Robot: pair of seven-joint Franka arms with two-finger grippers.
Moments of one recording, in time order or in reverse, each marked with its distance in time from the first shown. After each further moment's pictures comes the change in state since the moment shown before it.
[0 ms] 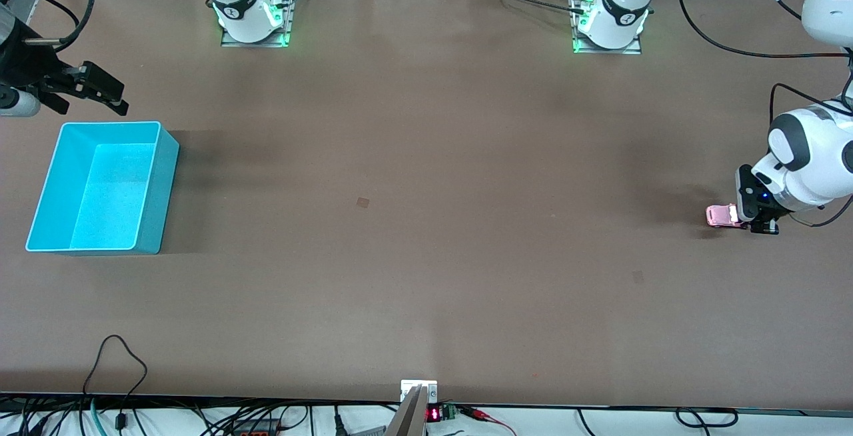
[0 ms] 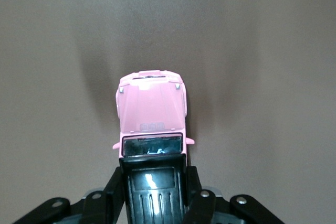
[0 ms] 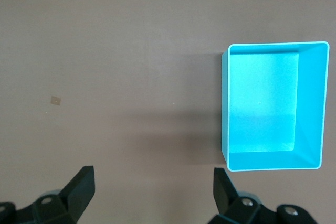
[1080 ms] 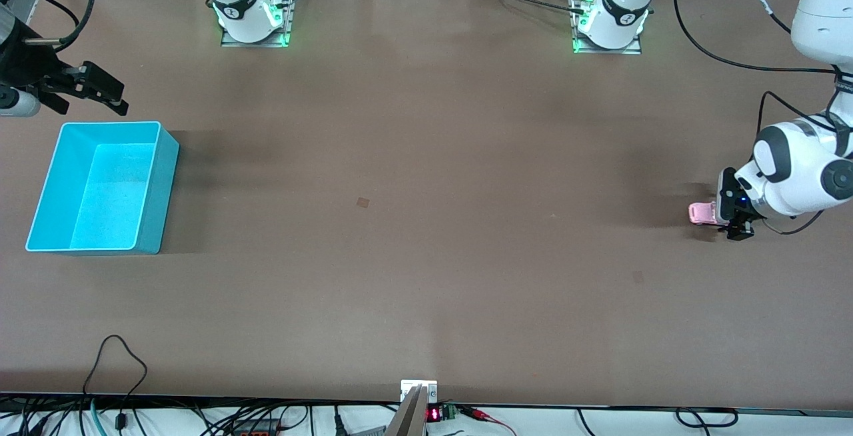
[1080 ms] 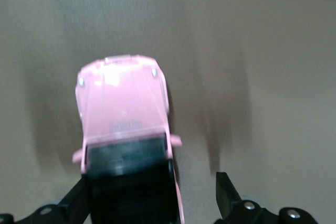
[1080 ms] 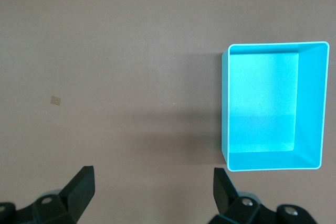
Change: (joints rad) left arm 0.003 0.067 -0.061 0.087 0.000 -0.193 0.045; right arm 0.000 0.000 0.000 0.000 0.000 0.000 0.000
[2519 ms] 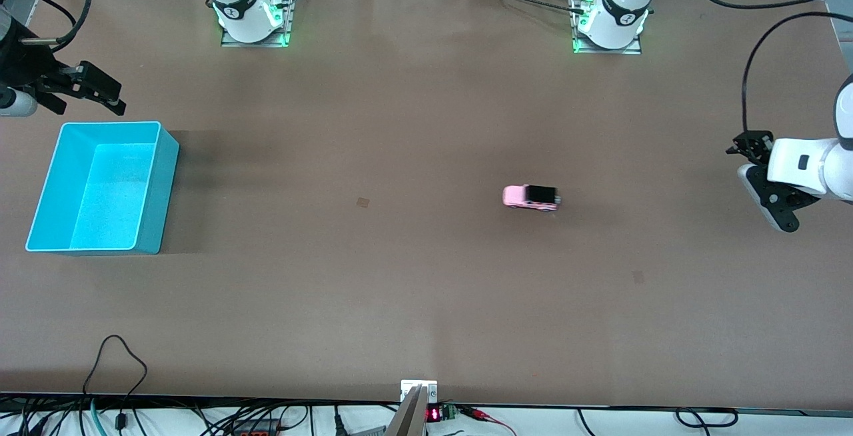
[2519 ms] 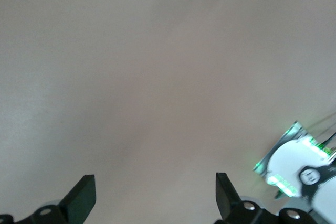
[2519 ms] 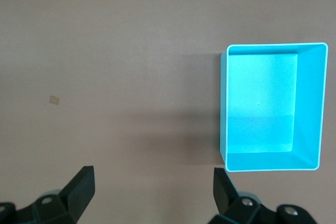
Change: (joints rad) left arm -0.003 -0.236 -0.311 0.412 -0.001 -0.916 -1.091; right arm 0.000 0.000 -0.007 0.000 0.000 0.000 -0.014
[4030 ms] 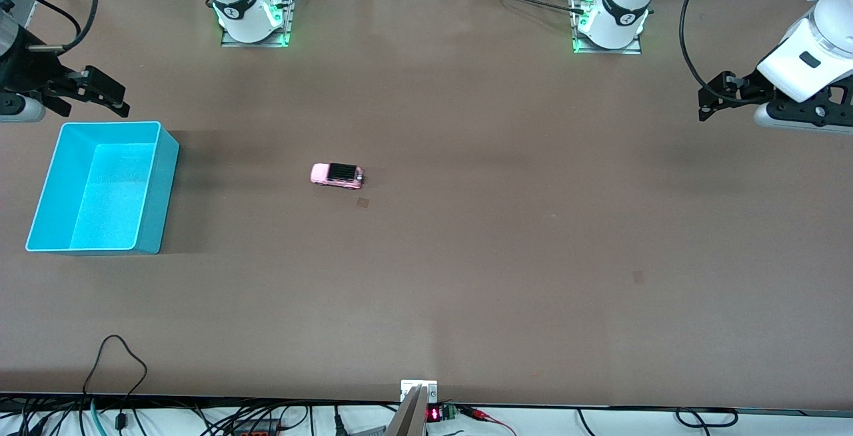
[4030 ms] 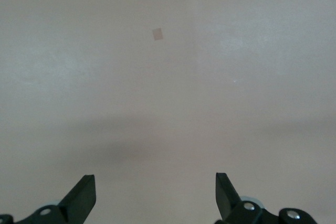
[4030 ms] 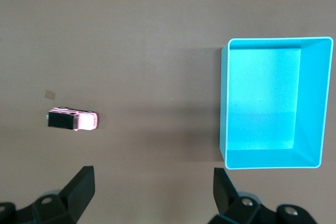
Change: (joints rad) left arm -0.396 -0.466 0.304 -0.299 -0.126 0.220 -0.848; right arm 0.000 0.008 -0.005 -0.028 0.000 0.006 -0.012
